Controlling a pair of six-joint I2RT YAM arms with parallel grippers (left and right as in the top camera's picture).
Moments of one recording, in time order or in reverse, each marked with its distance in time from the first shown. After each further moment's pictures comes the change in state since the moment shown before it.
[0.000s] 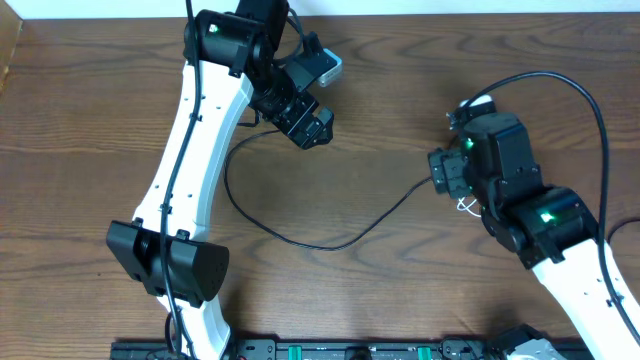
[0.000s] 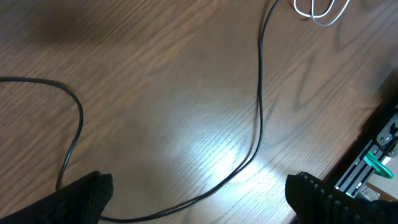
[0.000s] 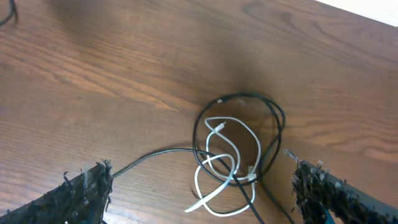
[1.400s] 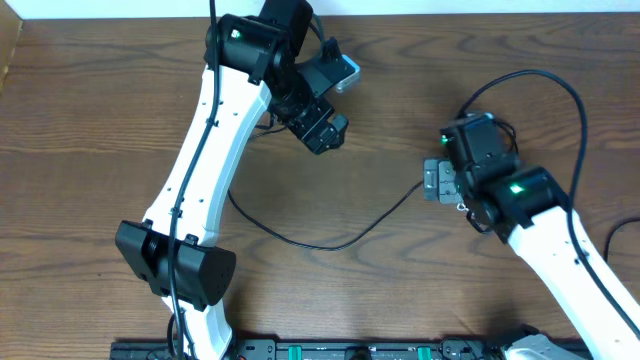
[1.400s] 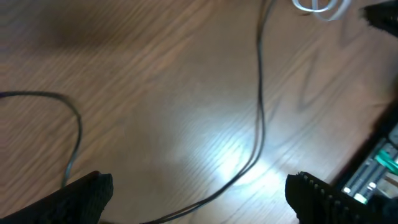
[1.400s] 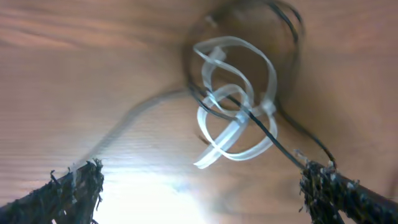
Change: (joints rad) left arm -0.071 0.000 0.000 0.036 -0.077 -0.027; right arm 0.006 0.164 0.000 -0.176 0.051 0.333
